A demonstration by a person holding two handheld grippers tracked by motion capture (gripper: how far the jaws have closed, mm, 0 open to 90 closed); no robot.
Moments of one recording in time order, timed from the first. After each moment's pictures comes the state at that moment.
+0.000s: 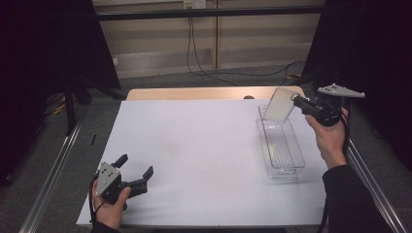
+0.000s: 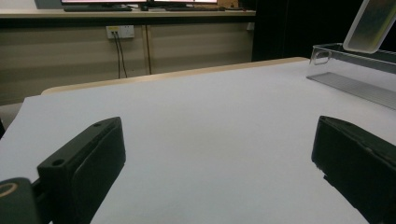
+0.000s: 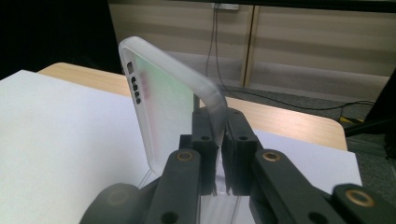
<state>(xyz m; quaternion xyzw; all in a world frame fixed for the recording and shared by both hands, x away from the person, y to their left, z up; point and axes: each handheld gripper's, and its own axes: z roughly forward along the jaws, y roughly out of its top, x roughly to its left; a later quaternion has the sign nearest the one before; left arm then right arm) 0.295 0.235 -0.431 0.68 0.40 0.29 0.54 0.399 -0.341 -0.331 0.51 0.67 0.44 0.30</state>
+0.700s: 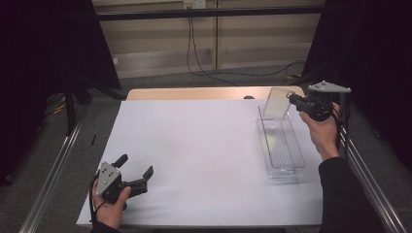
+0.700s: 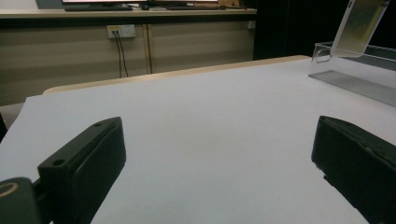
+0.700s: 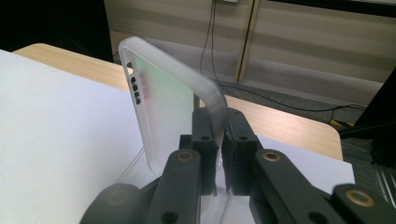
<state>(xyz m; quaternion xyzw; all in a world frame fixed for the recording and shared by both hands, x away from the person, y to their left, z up) 0.295 0.235 -0.432 0.68 0.40 0.29 0.54 0.428 -0.340 -0.347 0.50 0.69 0.42 0.32</state>
